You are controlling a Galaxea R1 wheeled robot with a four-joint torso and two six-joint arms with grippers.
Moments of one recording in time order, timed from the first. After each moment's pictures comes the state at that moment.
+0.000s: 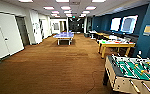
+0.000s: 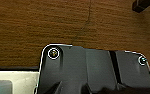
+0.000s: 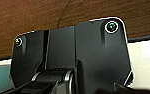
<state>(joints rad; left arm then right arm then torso) 1.45 3.02 -2.74 -0.08 -0.18 -0.02 -1.49 3.05 -2.76 0.02 0.04 0.06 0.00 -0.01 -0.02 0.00</state>
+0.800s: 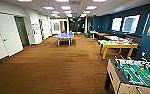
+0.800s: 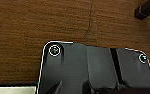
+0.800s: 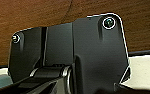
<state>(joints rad) 1.46 3.01 -2.74 -0.08 -0.18 -0.02 -1.50 3.05 -2.76 0.02 0.03 0.06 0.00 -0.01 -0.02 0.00</state>
